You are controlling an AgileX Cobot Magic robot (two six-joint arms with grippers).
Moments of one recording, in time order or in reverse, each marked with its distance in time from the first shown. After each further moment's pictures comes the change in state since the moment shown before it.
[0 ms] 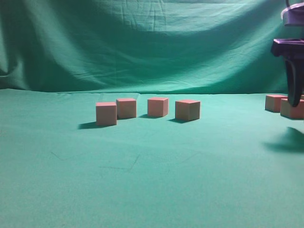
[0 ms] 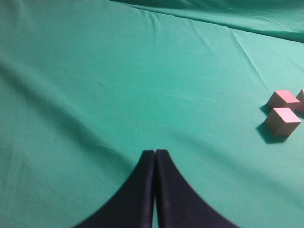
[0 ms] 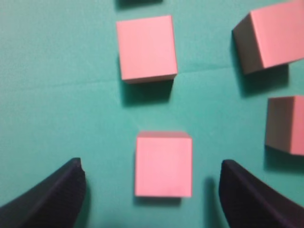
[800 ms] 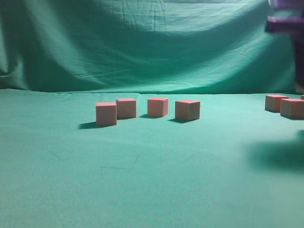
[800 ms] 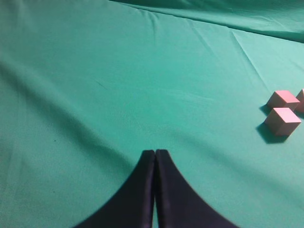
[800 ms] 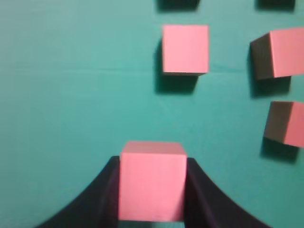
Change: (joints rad) left arm 0.000 0.000 0.000 0.000 0.000 0.000; right arm 0.038 -0.024 -0.090 0.015 0.163 -0.094
